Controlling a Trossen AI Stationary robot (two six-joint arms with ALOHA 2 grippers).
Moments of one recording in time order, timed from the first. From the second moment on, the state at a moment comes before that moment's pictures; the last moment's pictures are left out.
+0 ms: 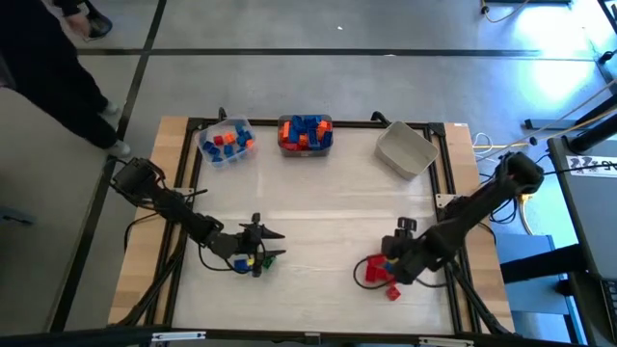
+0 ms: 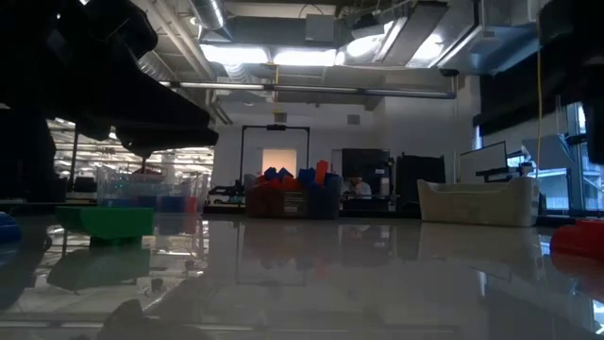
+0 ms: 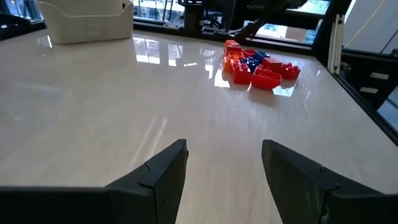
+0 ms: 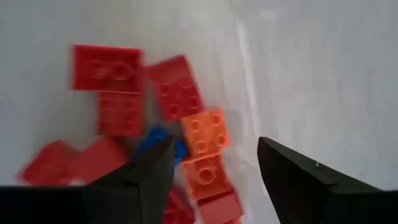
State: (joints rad) left arm -0.58 1.66 0.37 0.98 -0.67 -0.33; right arm 0.71 1.40 0.90 -0.89 0.25 0.83
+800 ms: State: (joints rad) left arm -0.58 1.66 0.37 0.97 -0.67 -0.32; right arm 0.65 1.55 0.86 -0.79 0.19 0.69
